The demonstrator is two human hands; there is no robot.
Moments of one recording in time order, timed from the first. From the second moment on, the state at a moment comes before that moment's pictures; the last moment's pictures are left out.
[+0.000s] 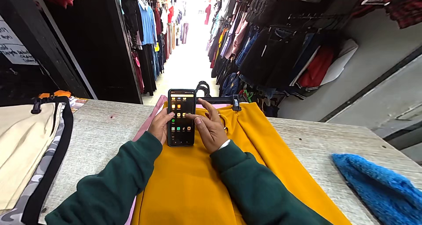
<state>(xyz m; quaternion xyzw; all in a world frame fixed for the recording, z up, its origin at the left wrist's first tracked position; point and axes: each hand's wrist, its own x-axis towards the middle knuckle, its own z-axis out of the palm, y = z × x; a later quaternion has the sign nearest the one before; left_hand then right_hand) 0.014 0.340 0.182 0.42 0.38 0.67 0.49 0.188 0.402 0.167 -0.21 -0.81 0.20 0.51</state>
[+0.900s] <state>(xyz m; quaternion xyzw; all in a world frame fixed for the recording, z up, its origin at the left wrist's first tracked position) 0.012 0.343 0.182 0.41 0.39 0.66 0.49 0.184 0.408 0.156 -0.17 -0.85 0.15 0.48</state>
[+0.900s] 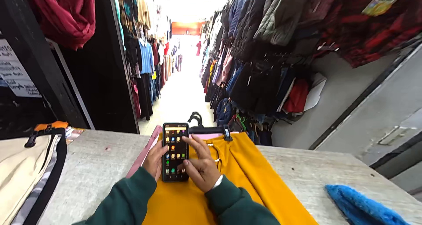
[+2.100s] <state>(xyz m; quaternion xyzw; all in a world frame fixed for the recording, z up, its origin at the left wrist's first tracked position) 0.016 0.336 0.184 0.36 0.42 0.67 0.50 0.193 0.408 0.159 -0.33 -0.72 0.40 0.46</state>
